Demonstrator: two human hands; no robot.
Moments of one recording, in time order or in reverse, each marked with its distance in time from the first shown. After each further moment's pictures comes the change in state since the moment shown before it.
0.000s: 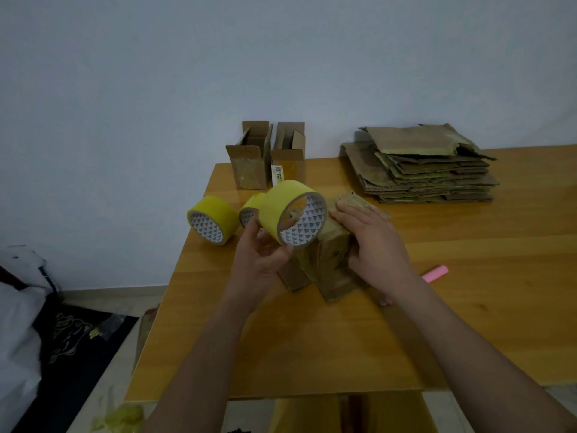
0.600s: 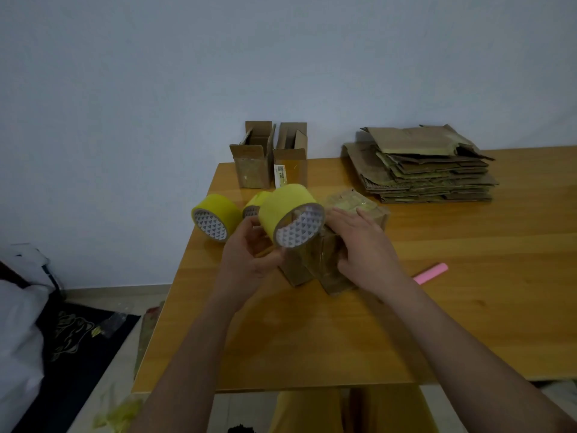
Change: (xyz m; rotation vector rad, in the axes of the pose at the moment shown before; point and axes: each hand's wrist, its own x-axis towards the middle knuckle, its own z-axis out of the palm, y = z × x) left_hand -0.008 0.009 -0.020 0.211 0.054 0.002; right_hand -0.004 -0.022 0.001 0.004 -0.020 -0.058
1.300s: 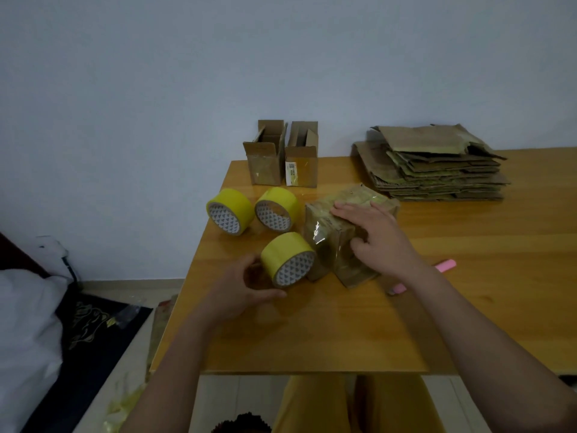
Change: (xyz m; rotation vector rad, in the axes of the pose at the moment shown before) left_hand -0.037 -0.014 -0.042 0.517 -0.210 -0.194; right_hand 0.004 0.018 -0.005 0.194 -0.075 0.007
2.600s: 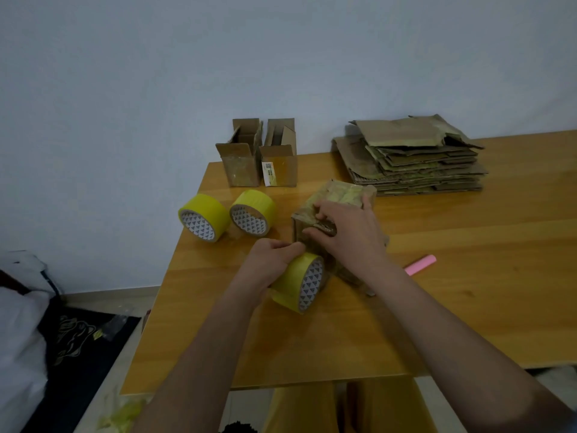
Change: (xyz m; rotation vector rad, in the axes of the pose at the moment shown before) left_hand 0.056 0.083 0.058 -0.273 0.050 -0.416; right_hand 0.011 -0.002 0.011 -0.201 0.221 0.109
